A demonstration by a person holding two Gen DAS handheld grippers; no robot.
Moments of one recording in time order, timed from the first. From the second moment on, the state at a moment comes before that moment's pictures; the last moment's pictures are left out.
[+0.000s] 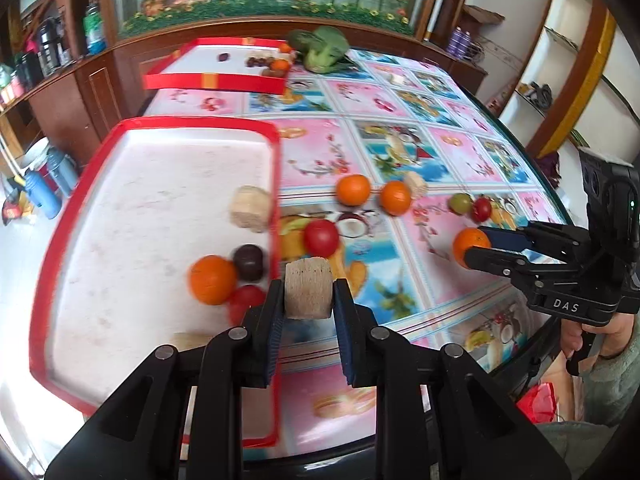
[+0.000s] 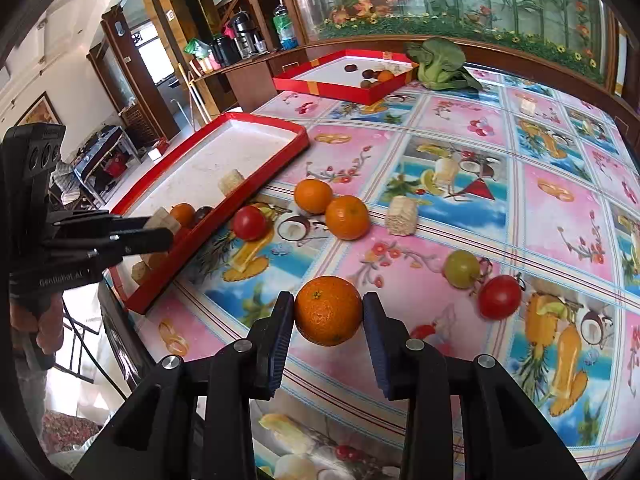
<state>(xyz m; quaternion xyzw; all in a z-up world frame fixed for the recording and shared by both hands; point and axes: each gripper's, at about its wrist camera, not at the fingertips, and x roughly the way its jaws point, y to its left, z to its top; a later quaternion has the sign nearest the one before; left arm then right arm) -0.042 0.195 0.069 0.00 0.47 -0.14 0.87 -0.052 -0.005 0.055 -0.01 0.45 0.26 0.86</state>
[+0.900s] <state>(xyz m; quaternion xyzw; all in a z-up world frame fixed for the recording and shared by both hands) 0.026 0.266 0.052 -0.07 0.49 -0.08 0.87 0.054 0.103 0.074 0.00 0.47 0.34 0.82</state>
